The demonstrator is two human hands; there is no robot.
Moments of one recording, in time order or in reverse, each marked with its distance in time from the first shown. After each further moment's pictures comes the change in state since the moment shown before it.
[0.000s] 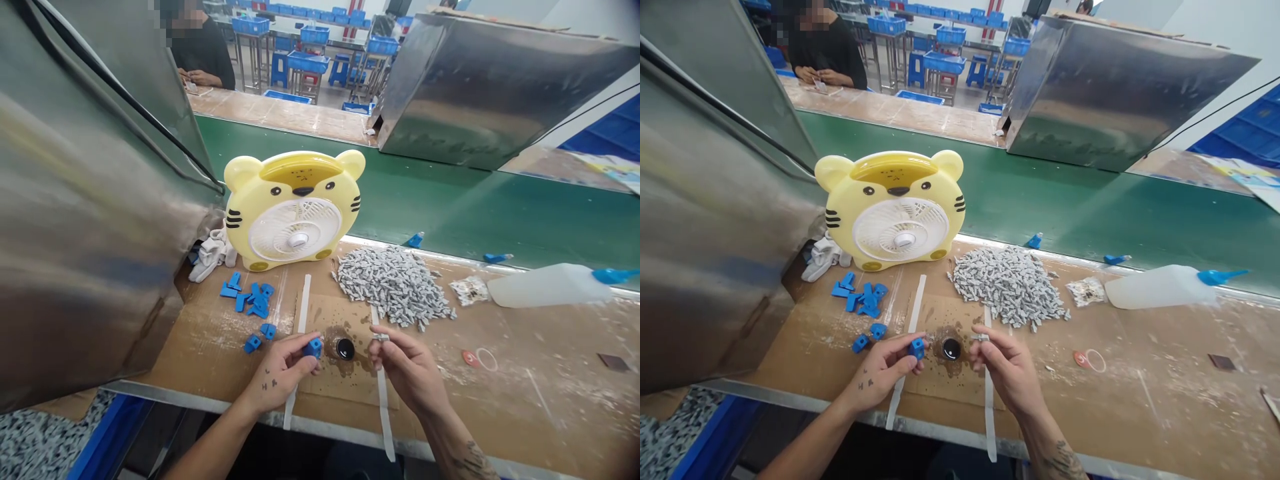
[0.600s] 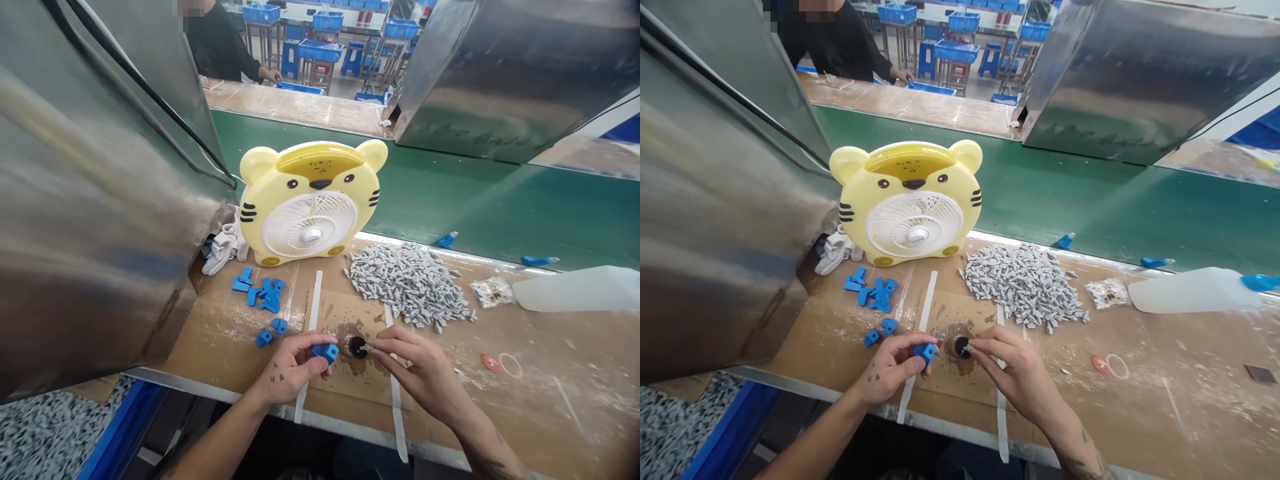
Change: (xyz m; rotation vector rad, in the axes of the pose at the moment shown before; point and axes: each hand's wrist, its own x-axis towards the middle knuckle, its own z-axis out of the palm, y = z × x) left_hand -0.002 -0.001 -0.003 -0.113 -0.065 0.070; right_hand 0.008 -0.036 0.008 -0.922 -0.361 -0.437
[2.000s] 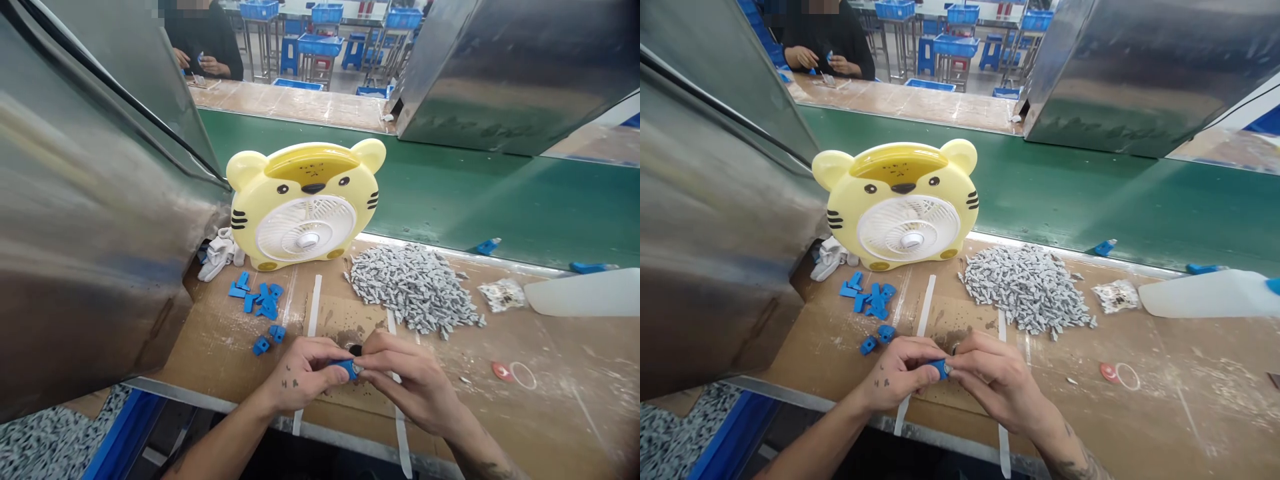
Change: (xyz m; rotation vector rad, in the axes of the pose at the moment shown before) left_hand 0.021 0.024 0.015 0.082 -0.122 -0.007; right_hand 0.025 -0.022 0.001 0.261 -0.028 -0.308
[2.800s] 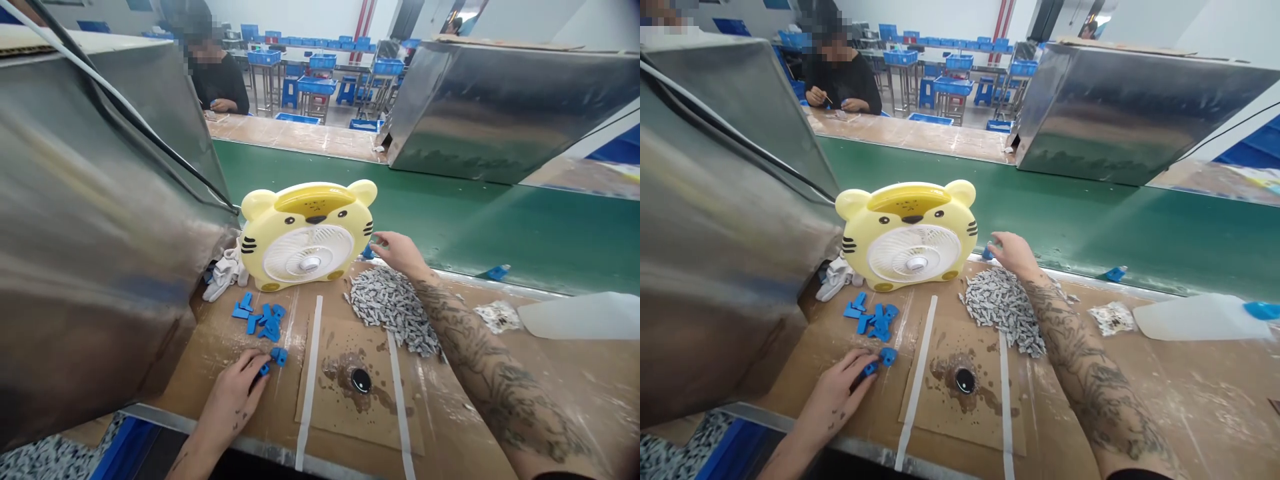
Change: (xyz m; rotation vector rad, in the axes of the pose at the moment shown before) left_hand -0.074 -0.025 -0.089 1.132 0.422 0.076; right_hand 0.145 0.164 -0.122 -0.789 0.186 0.433
